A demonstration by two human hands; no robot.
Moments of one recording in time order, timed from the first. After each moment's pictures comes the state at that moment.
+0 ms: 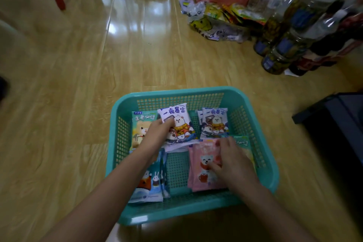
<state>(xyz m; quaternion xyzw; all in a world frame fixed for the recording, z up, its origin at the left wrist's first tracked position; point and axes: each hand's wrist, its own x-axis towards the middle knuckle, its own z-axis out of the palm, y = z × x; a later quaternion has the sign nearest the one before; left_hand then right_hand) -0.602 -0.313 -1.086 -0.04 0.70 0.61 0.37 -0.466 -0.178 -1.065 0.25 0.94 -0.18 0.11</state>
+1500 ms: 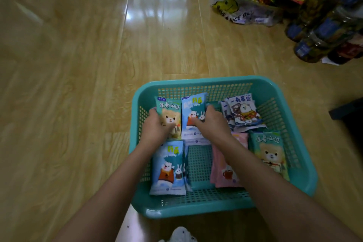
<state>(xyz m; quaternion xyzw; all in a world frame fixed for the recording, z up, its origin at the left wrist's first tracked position) -0.626 -0.361 -1.116 0.01 0.91 0.36 0.20 -0.580 -0.217 -1.114 0.29 0.90 -0.29 0.12</state>
